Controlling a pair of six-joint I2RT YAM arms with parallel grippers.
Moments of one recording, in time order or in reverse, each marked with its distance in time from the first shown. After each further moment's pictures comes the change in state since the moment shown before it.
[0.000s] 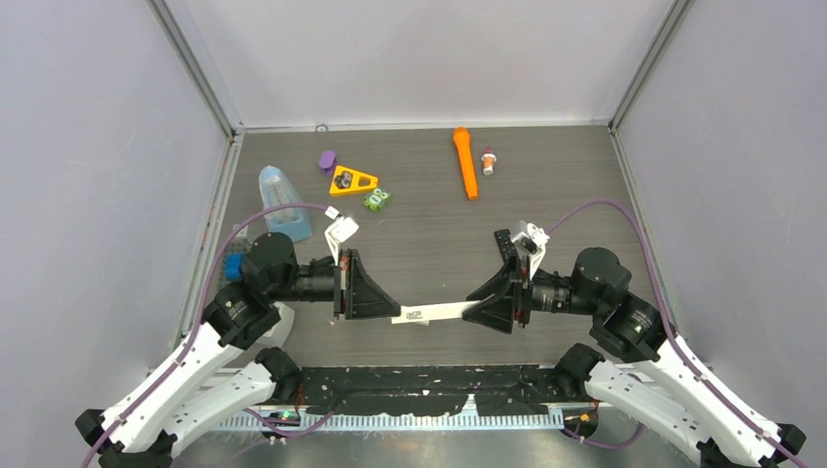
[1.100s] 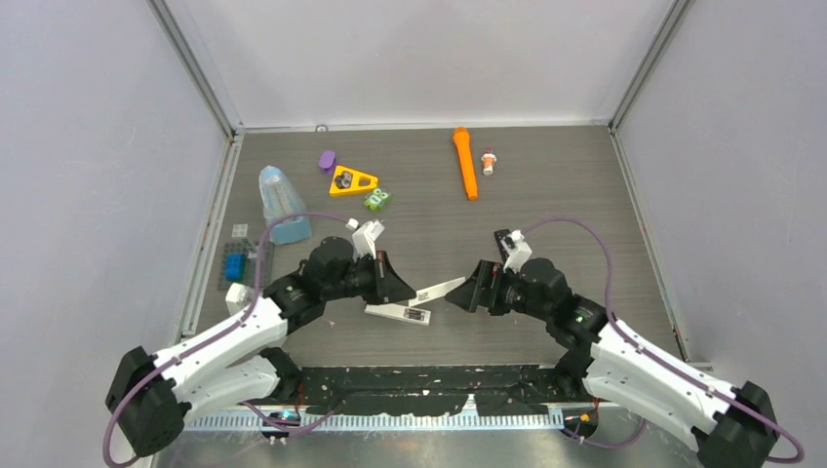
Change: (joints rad) left arm -0.052 0.307 -0.249 0.197 -0.471 -0.069; right arm 0.000 0.204 -0.369 0.240 0.449 0.453
